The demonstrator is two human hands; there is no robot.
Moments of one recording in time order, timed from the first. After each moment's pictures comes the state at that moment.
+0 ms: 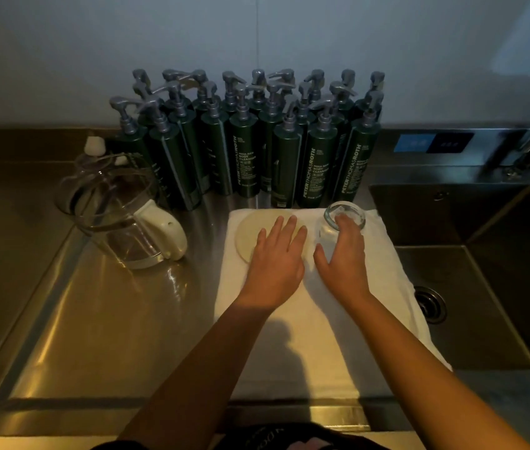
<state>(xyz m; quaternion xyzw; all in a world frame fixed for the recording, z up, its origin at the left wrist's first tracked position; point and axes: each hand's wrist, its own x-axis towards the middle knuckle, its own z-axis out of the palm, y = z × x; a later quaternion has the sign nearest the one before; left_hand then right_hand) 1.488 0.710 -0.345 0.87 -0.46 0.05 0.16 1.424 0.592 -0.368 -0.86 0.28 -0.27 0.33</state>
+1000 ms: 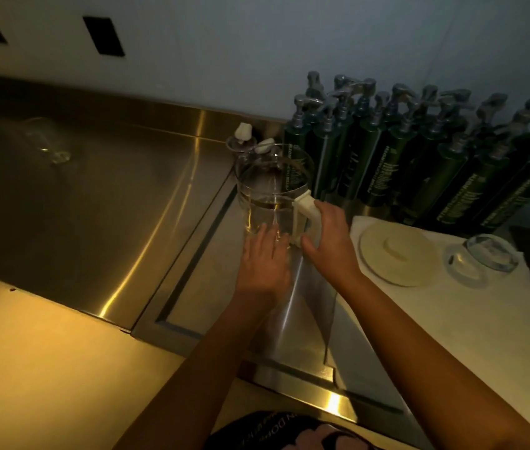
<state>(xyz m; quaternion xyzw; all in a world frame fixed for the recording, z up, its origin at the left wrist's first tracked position) 1.537 0.927 -0.325 0.96 -0.24 0.04 0.13 1.546 0.788 -0.328 -0.91 0.08 -0.20 0.34</state>
